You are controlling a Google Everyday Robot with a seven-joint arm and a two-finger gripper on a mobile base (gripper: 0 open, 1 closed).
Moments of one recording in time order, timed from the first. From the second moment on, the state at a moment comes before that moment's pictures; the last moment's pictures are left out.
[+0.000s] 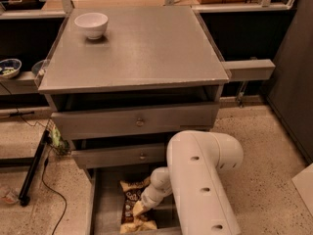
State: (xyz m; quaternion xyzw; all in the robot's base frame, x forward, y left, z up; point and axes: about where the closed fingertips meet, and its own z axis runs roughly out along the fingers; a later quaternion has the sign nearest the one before) arm 0.499 0.069 0.178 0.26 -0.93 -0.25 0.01
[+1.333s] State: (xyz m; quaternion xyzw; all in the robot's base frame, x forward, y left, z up) arm 0.499 0.069 0.177 0.26 -0.93 -0.25 0.01
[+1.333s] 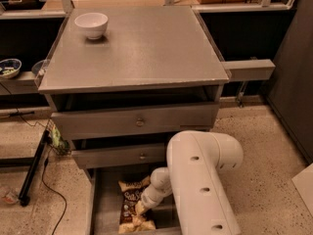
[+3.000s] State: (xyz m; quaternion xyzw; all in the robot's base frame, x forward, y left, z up) arm 0.499 0.069 0.177 0.26 -0.93 -0.25 0.02
